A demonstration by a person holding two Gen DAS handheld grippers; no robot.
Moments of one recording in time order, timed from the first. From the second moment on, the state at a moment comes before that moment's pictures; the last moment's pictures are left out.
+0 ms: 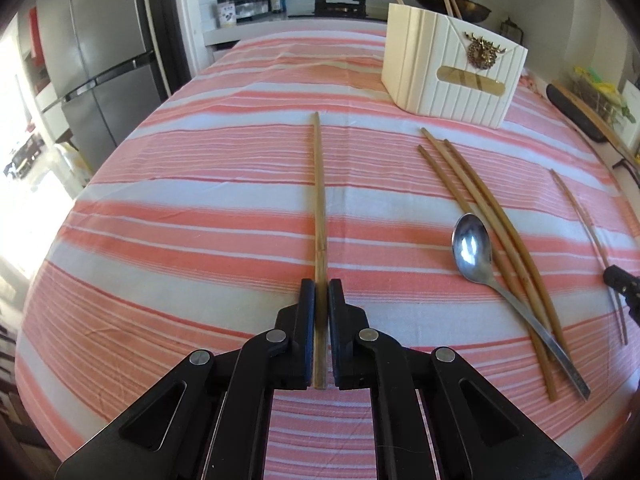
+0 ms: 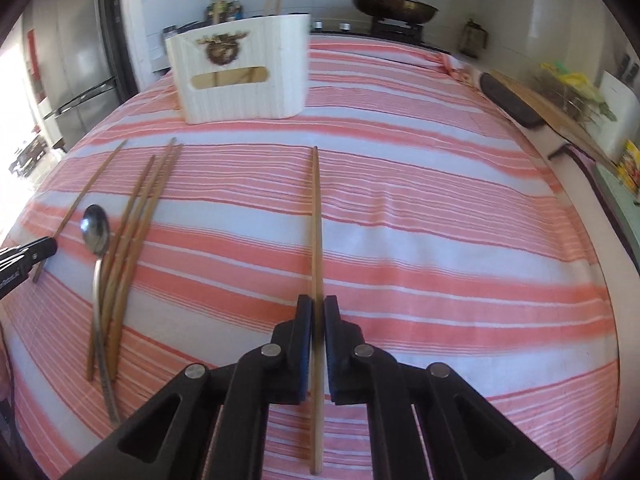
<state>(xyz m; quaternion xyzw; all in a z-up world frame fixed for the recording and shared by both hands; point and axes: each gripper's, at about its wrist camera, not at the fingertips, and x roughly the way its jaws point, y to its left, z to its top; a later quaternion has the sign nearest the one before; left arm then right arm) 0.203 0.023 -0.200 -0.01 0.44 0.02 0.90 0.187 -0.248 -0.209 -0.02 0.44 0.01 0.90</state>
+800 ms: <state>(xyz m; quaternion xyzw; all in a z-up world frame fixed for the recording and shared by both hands) 0.242 0.053 -0.206 0.01 0.47 -0.01 0.88 0.194 -0.296 -0.211 -0.03 0.45 0.01 0.89</state>
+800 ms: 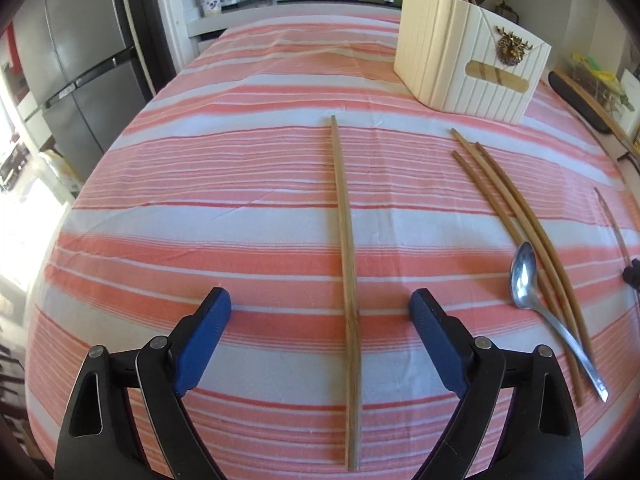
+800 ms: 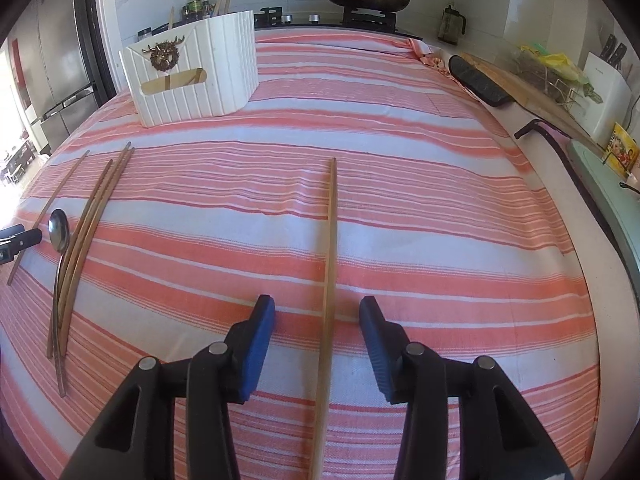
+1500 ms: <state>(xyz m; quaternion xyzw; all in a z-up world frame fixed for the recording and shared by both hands) 0.257 0.062 -0.204 0.01 0.53 -0.05 0.85 0.192 -0.298 -0.210 -0.04 0.45 0.03 0.89</state>
